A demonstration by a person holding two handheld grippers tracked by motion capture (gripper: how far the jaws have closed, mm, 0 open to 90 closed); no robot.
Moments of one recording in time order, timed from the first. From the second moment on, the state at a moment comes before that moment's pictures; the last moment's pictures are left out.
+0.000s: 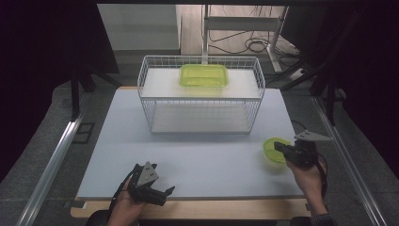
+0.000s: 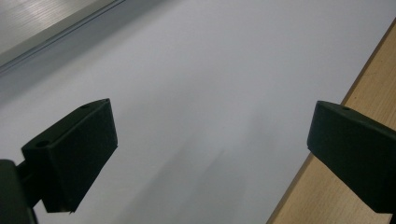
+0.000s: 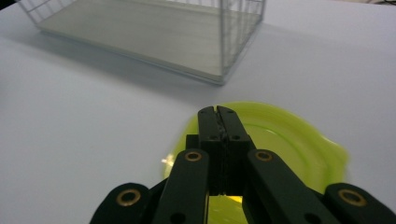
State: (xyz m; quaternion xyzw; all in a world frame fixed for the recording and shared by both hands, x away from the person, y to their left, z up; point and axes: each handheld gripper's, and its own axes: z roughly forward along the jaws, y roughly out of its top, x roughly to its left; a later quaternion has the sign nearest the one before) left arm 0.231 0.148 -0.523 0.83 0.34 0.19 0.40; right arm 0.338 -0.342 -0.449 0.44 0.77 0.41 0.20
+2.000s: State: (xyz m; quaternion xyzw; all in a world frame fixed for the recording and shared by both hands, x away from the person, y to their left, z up) left arm 0.231 0.145 -0.526 0.84 0.33 0.18 0.38; right arm 0.354 -0.359 -0.481 0.49 0.78 0.35 0.19
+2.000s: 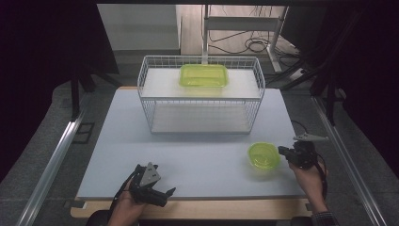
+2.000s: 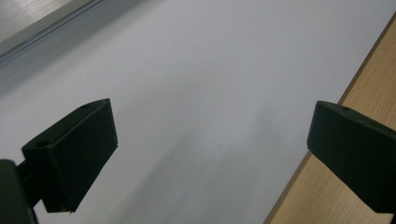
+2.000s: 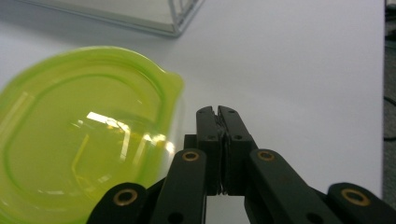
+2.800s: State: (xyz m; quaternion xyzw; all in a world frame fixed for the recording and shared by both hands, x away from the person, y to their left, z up) left arm 0.232 0.144 -0.527 0.84 0.33 0.18 0.38; right arm 0.342 -0.334 -0.499 0.45 0.82 0.34 0.10
